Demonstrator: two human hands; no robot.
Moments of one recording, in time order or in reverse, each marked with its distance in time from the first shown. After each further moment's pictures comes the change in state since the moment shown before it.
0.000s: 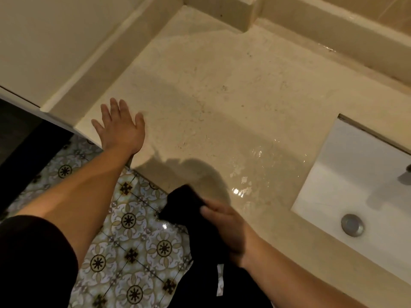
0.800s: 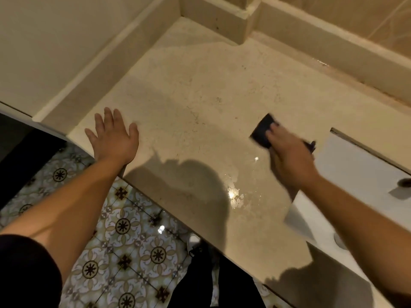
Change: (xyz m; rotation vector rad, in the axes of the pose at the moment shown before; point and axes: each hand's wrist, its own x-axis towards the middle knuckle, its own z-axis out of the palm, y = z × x) left_hand 0.003 -0.002 0.005 -0.014 0.038 -0.016; right_hand 0.048 -0.150 -0.160 -1.744 0.572 -0.730
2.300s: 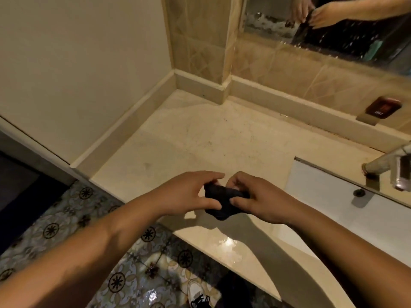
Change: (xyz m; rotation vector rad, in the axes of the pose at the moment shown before) left_hand -0.139 0.106 -0.148 -0.431 -0.547 0.957; right_hand -0.049 -0.155 -0.116 0.421 -0.418 0.046
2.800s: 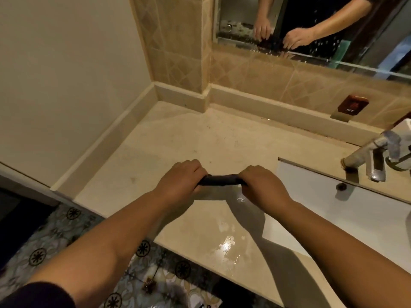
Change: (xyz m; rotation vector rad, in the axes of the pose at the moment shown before) left_hand 0.065 -0.030 0.009 0.665 0.236 0.184; right_hand 0.027 0.080 -0.006 -0.725 0.451 0.015
